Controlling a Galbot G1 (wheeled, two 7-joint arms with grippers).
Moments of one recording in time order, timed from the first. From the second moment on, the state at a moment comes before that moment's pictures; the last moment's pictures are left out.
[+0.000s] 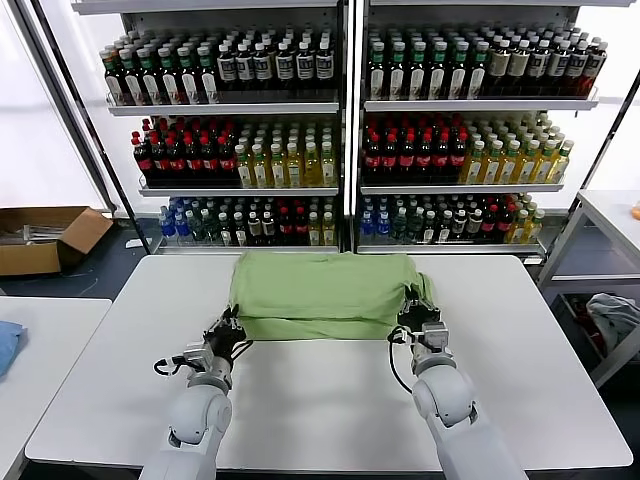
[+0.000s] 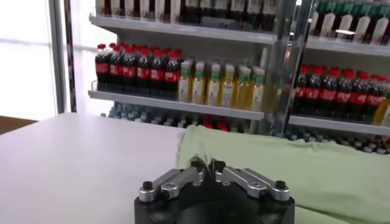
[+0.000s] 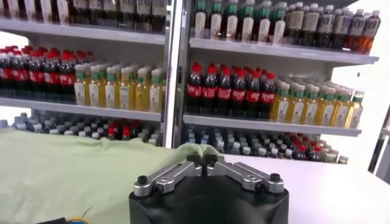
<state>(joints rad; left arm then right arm) 1.07 -1.43 -0.43 -1.65 -0.29 0.29 -0.18 -0.94 1.35 0.27 1.64 0.25 -0.34 0.27</state>
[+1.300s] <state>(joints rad) 1.17 -1.40 -0.43 -1.78 -0.17 0.41 -0.20 -1.12 1.30 0.34 1.79 0.33 -0.44 0.41</state>
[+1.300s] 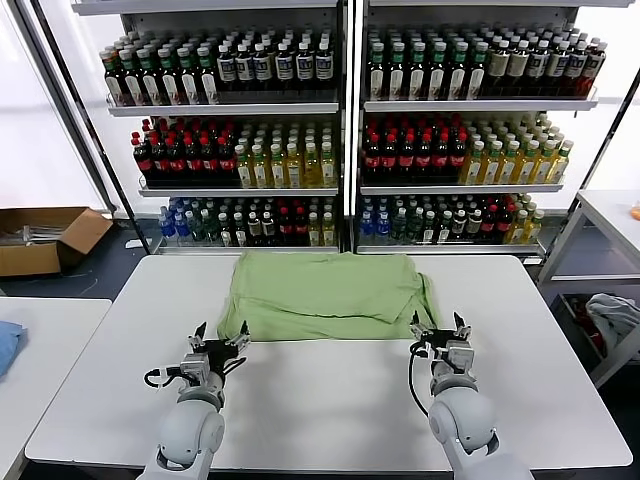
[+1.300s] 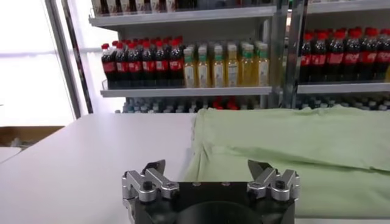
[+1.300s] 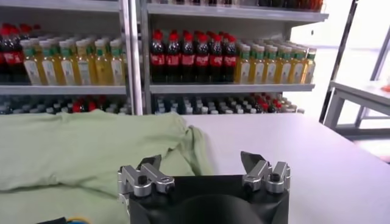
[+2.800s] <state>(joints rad) 1.20 -1.38 -0.41 -1.75 -0.14 0.43 -0.19 -1.22 1.29 0.33 1.87 0.32 -0.45 0.41</state>
